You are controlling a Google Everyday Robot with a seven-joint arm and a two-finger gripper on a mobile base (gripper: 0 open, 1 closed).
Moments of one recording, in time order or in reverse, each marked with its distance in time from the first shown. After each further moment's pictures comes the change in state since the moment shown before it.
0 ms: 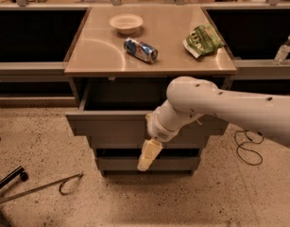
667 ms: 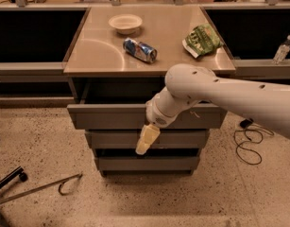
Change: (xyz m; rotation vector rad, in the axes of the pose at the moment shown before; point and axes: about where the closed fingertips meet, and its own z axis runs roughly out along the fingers) arm -0.015 -0.046 -0.011 0.065 -0.009 -0.002
